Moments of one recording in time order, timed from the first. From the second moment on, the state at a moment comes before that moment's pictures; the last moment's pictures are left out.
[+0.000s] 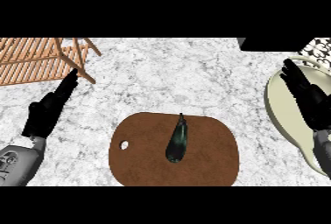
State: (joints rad) left arm -0.25 0.51 -0.20 -1.36 0.14 0.09 0.02; right arm -0.28 -0.56 0.12 -1.33 -0.28 -0.07 -0.01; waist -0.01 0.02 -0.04
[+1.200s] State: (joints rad) left arm -0.30 0.32 -0.04 -1.53 0.27 0.23 0.04; right arm -0.40 -0.58 0.27 -1.08 0.01 0.33 -0.53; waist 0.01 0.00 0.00
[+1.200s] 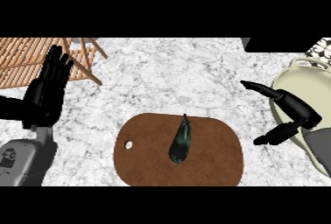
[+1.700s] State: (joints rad) left arm -0.29 0.31 -0.01 -1.52 0.25 0.21 0.03; right arm -0.48 -0.53 0.38 -1.26 0.13 0.42 -0.20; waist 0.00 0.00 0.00
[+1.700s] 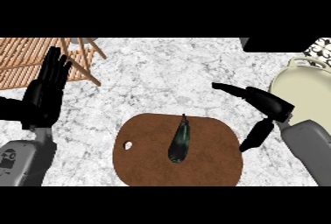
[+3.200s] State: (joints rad) left arm -0.28 0.25 0.09 -1.54 0.19 0.11 0.05; right arm -0.40 -0.18 0.37 -1.26 0.52 0.45 0.00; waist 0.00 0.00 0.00
